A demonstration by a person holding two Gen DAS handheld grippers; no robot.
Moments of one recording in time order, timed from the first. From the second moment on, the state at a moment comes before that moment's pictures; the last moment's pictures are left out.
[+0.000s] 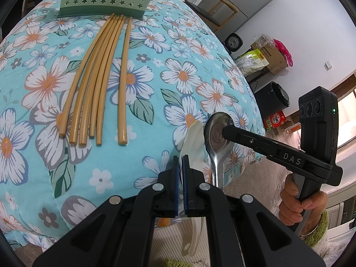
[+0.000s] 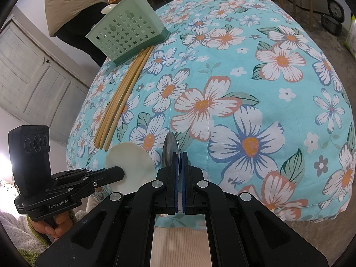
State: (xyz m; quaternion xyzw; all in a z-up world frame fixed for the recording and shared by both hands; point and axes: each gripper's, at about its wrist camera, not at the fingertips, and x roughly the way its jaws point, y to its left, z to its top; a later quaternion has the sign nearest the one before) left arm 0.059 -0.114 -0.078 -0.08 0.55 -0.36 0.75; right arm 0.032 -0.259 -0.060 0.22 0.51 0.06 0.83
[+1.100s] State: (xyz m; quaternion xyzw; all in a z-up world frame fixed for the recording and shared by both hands) left arm 0.060 -0.114 -0.078 -0.08 0.55 -0.36 0.75; right arm 0.033 -0.262 -0.061 0.22 0.51 0.06 0.83
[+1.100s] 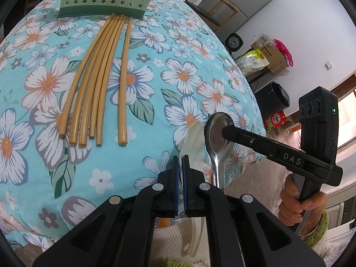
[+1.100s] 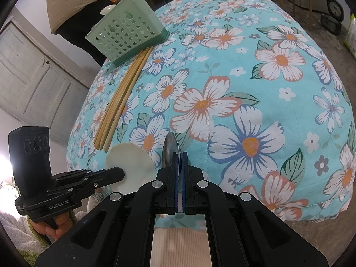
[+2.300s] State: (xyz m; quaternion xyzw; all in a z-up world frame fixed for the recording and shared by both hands) left arm 0.056 -0.108 -0.065 -0.07 0.53 -0.37 0.76; right arm 0.017 -0.269 -0.048 0.23 0.48 0.03 0.85
